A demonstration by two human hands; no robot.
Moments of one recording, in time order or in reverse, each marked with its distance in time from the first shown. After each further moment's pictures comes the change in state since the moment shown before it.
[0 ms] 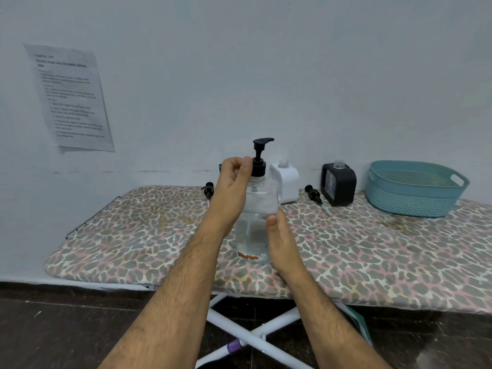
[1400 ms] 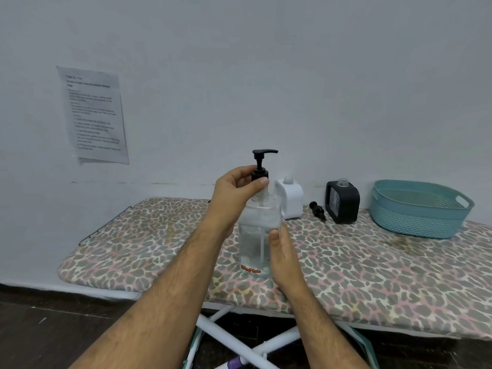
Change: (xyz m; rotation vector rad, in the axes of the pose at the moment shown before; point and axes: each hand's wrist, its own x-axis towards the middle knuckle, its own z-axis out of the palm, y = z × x) left_hand 0.013 0.014 -0.009 -0.161 0.011 -0.047; right_hand 0.003 0.008 0.000 -0.002 0.019 -0.007
